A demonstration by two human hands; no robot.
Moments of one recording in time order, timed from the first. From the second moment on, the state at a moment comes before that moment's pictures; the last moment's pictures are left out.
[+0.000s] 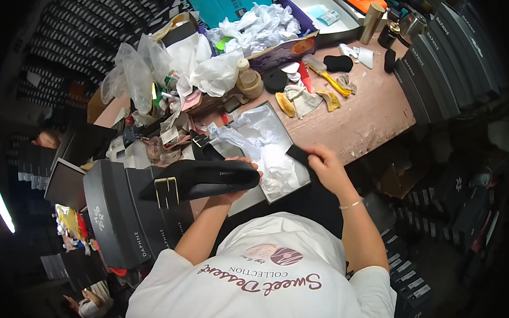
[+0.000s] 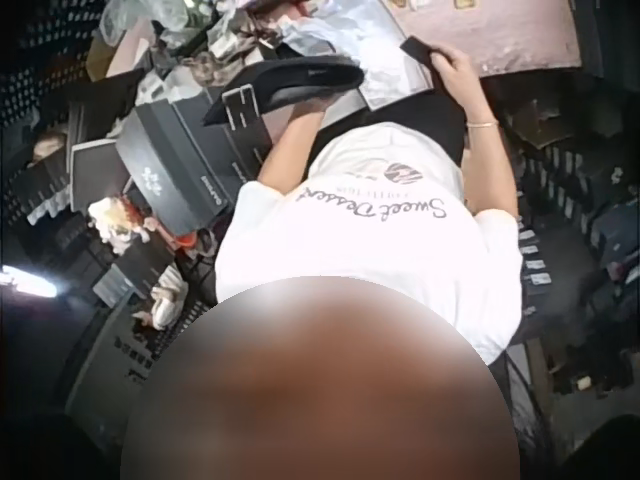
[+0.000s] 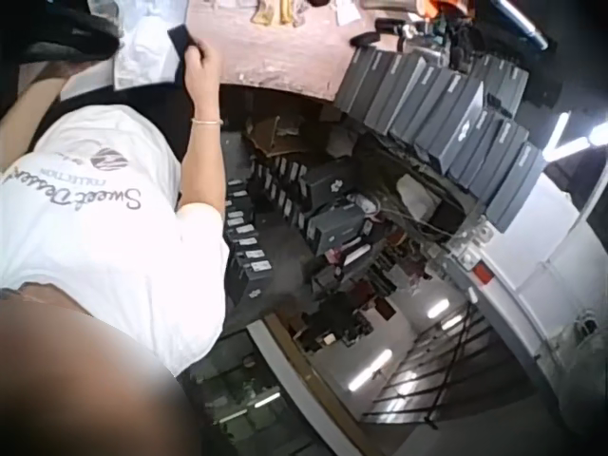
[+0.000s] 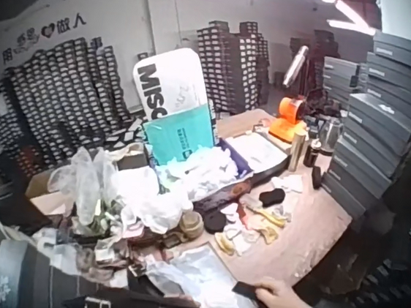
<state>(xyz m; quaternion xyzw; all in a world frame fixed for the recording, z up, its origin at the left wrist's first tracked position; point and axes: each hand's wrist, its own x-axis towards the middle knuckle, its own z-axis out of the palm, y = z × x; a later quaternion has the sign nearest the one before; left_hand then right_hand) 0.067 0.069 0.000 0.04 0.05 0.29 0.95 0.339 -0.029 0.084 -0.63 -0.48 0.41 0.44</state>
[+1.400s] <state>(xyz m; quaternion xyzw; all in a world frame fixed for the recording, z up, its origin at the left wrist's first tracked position) 0.003 0.064 -0.013 0.24 0.59 0.54 0.56 0.366 -0.024 0.056 -0.24 -0.02 0.87 0.42</state>
